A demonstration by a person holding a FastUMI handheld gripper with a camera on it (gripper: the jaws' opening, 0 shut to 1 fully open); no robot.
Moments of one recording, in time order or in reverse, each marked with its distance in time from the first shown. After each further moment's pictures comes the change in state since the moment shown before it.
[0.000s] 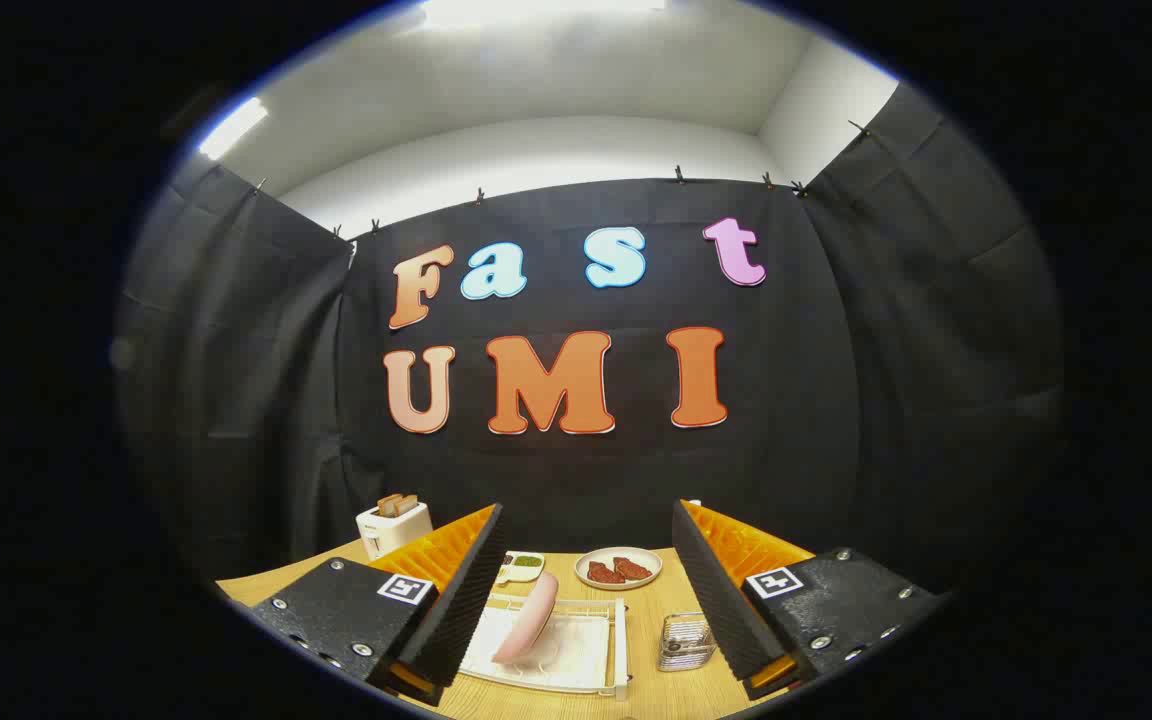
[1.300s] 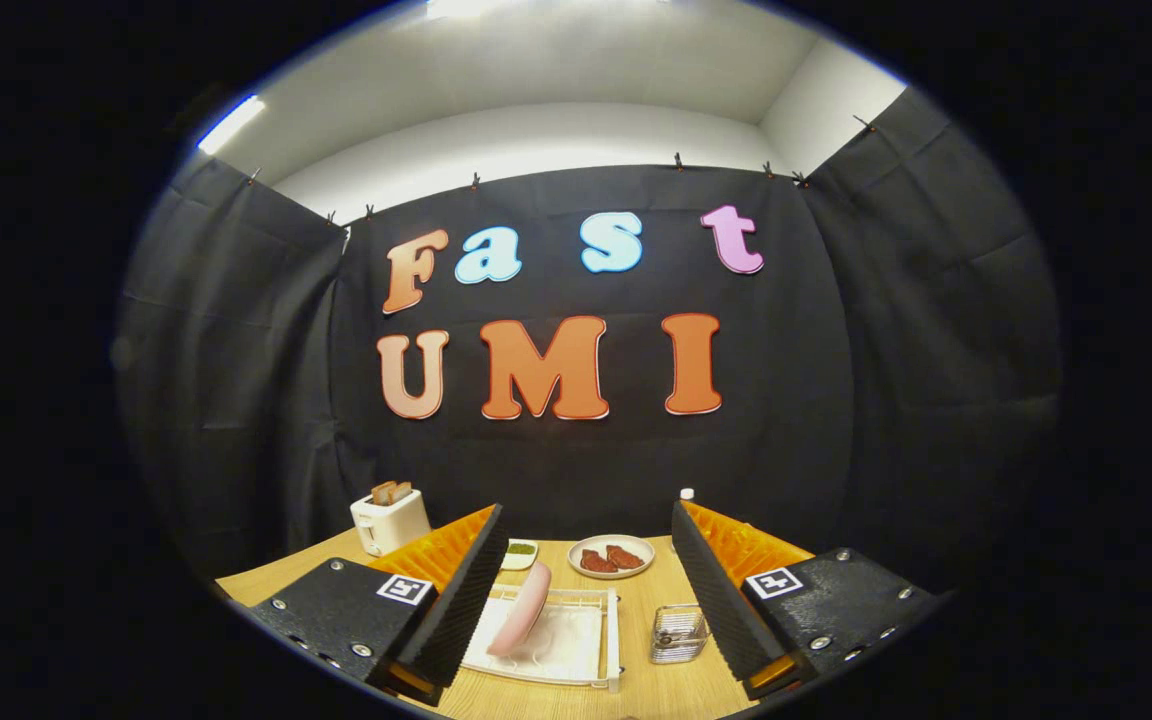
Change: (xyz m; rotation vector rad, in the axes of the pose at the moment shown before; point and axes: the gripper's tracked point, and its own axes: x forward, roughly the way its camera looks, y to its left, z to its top) arm 0.008 0.007 -0.014 -0.009 0.095 0.018
